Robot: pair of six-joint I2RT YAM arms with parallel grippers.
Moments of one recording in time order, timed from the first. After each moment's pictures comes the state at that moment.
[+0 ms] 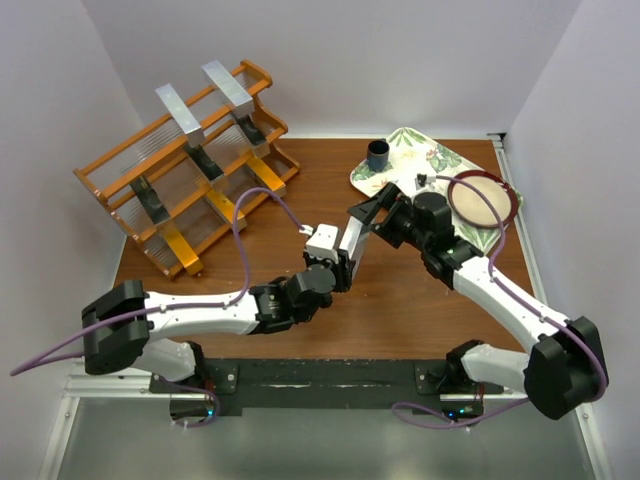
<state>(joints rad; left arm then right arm) -1.22 1.38 0.78 0.27 -0.72 -0.54 0.47 1.17 0.78 0.00 -0.11 1.00</state>
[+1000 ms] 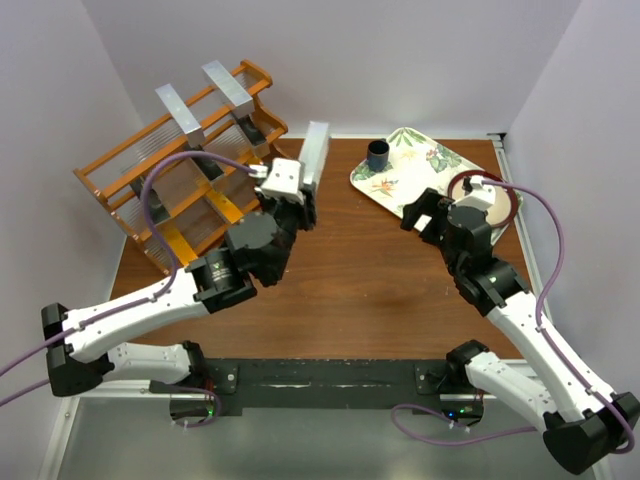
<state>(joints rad) -1.13 1.16 1.16 0.09 -0.89 -0.02 0.46 0.84 0.84 -0.34 0.42 0.59</state>
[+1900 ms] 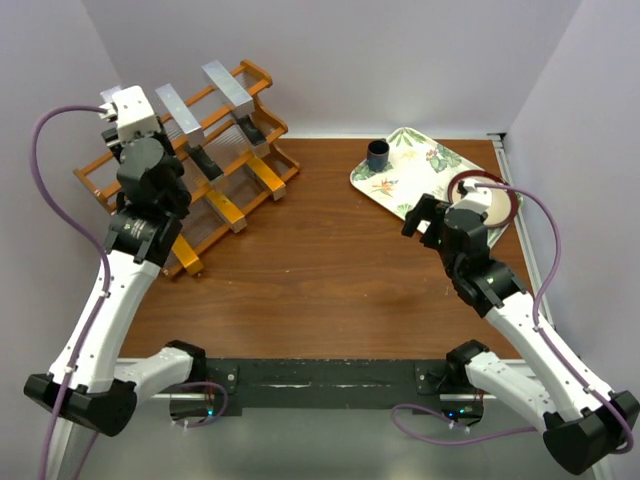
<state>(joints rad) -0.32 1.08 1.34 -0.17 -0.89 0.07 0.46 0.84 0.81 -0.36 0.45 0.51</state>
